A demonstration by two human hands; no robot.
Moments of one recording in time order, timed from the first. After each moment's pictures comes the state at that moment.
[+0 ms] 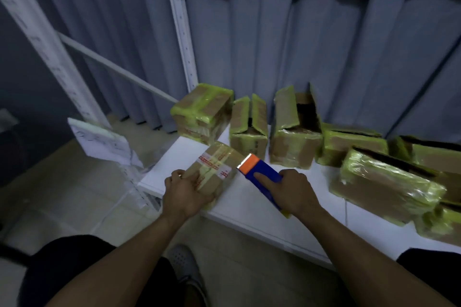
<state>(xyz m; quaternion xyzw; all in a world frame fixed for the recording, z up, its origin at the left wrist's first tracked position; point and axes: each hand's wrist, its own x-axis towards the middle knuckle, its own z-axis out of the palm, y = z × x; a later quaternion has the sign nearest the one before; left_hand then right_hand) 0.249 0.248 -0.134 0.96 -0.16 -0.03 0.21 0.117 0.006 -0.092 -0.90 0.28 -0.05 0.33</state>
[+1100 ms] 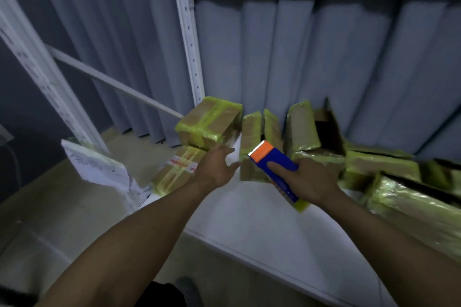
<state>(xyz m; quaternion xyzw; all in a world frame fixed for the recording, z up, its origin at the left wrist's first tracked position) 0.372 0.158 -0.097 0.91 -0.28 -0.02 0.29 0.204 -0.026 -0.045 -0.91 0.26 -0.05 0.33</state>
